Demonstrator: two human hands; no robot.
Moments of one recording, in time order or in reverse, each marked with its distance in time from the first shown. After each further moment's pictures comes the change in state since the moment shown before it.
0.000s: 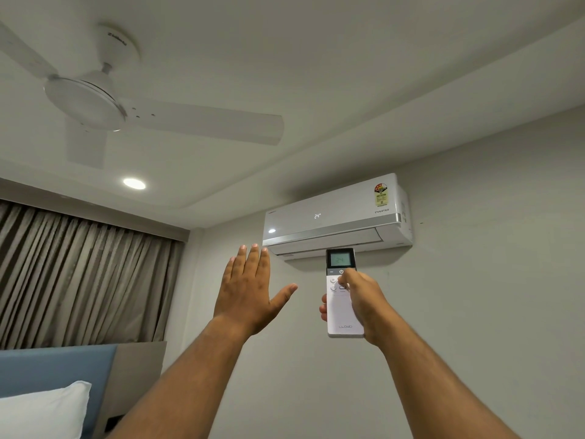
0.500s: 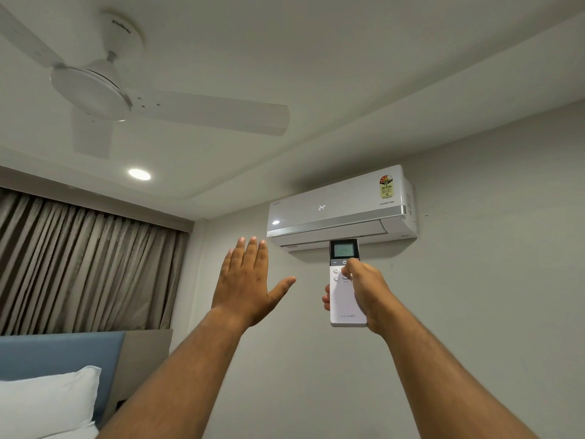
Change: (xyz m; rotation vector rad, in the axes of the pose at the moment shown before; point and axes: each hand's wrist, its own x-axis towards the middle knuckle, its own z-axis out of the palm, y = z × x) left_hand -0.007 -0.012 -0.003 0.024 -0.012 -0.007; right_hand -0.004 -0.002 0.004 -0.013 0.003 0.017
